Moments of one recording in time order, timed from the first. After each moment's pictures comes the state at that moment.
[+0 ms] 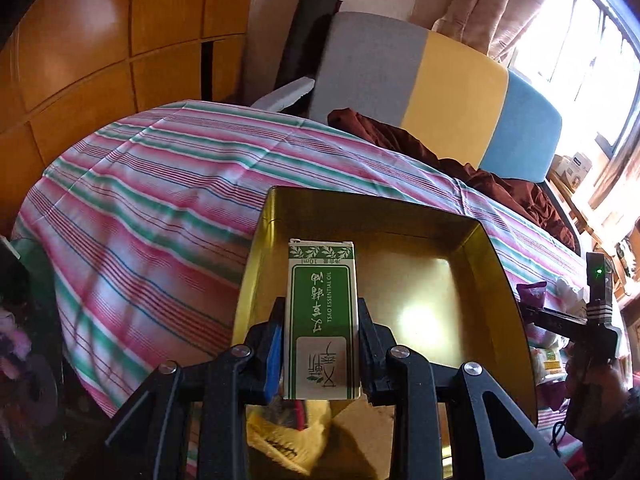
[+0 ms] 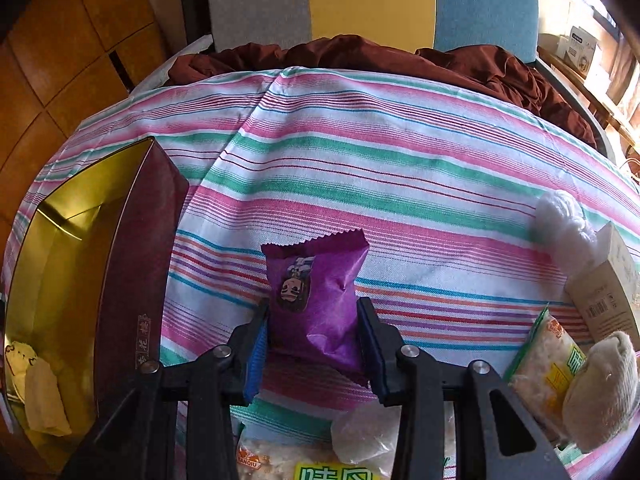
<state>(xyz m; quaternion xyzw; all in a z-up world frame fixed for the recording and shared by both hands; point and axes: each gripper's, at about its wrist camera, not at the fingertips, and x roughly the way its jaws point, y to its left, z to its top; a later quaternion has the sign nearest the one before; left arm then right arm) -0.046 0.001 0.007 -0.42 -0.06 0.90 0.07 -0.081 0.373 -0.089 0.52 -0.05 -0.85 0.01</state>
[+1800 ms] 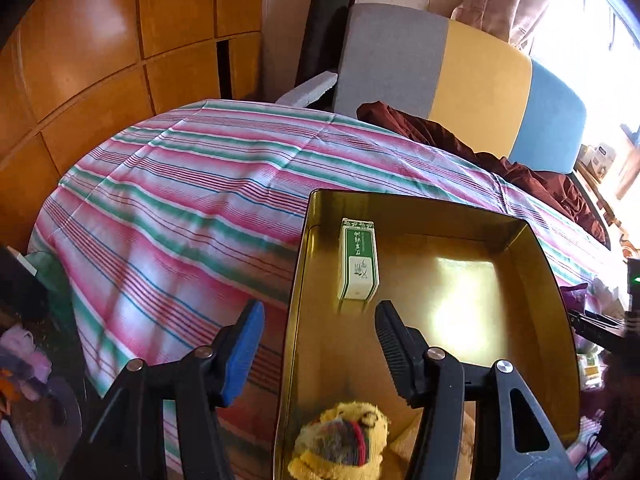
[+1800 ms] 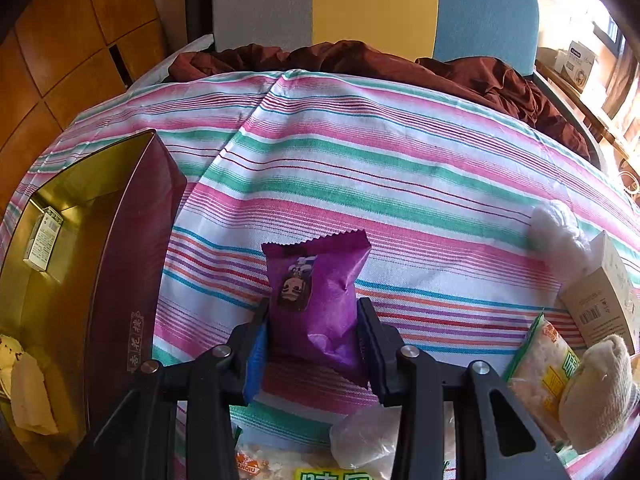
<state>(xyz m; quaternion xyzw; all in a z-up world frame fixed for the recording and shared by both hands) -0.070 -0.008 -0.002 -0.43 -0.02 0.90 0.03 -0.086 0.363 -0.092 0.51 -0.03 -0.86 0.00</state>
